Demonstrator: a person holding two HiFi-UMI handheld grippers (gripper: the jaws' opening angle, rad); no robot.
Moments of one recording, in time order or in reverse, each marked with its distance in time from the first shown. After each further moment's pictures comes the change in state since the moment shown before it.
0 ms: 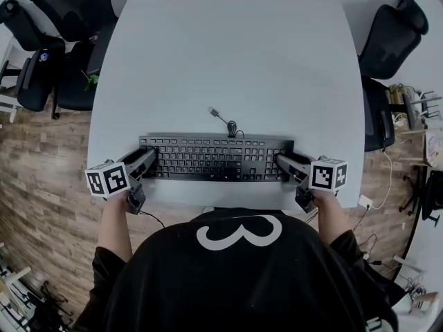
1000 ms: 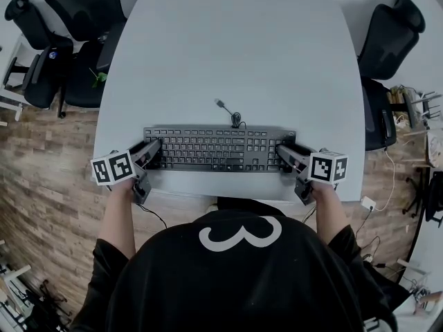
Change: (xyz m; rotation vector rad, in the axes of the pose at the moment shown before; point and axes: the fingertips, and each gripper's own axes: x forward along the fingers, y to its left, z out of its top) left arm -0.006 -0.005 0.002 -0.035 -0.050 0.018; right arm -0.005 0.009 0.008 -0.042 -0.075 -0.038
